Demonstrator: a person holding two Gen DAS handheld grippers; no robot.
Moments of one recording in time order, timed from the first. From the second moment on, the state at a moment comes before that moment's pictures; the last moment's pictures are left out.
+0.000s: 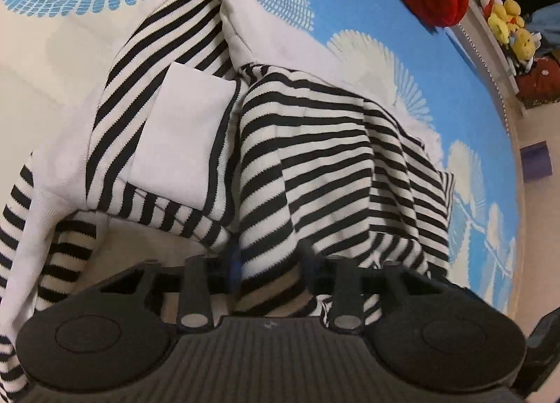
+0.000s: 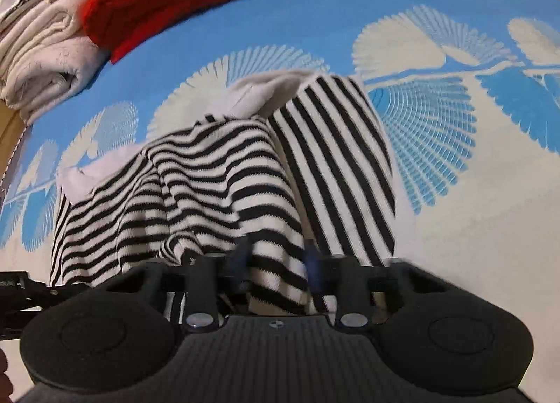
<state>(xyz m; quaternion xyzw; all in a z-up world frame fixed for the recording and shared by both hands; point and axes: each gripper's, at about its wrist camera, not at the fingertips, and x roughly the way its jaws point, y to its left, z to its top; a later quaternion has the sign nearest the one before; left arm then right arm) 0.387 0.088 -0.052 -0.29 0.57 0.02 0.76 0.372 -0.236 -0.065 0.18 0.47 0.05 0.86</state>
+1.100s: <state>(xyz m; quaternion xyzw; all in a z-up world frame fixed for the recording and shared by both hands) 0.372 0.152 -0.038 -0.32 0.53 0.06 0.78 0.357 -0.255 -0.062 0.29 0.45 0.06 0.84</state>
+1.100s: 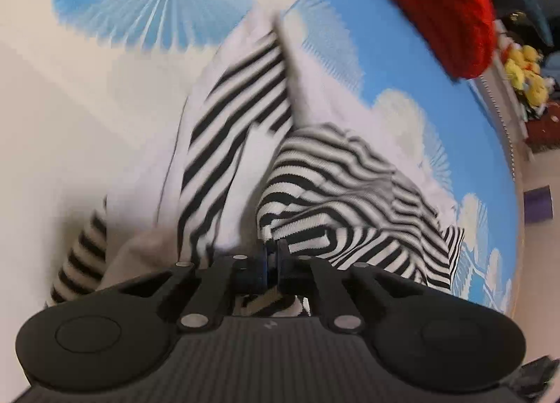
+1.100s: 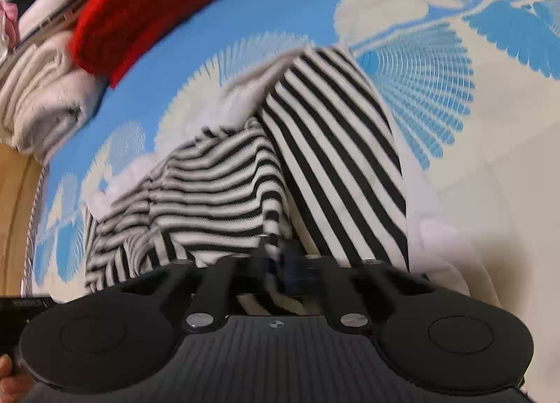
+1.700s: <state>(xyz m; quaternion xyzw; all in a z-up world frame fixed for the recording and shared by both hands) 0.365 0.139 0.001 -0.22 0.49 0.01 0.84 0.353 -0.243 -0.030 0.21 0.39 0.07 0.89</state>
